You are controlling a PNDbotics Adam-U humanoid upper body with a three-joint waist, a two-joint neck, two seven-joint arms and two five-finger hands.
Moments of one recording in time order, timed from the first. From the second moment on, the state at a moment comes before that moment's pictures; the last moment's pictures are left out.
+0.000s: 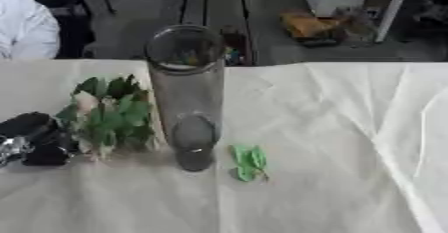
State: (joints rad) left arm -0.69 0.74 -0.26 -1.43 -0.84 0.37 -0.44; right arm -0.33 -0.29 -0.12 -1.99 0.14 -0.32 -0.76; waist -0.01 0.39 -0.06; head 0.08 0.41
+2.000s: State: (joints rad) left arm -0.85 0.74 -0.01 -1.77 -0.63 0.61 -0.18; right arm -0.32 -0.29 -0.12 -1.99 0.13 -0.32 -0.76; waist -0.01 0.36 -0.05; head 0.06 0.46
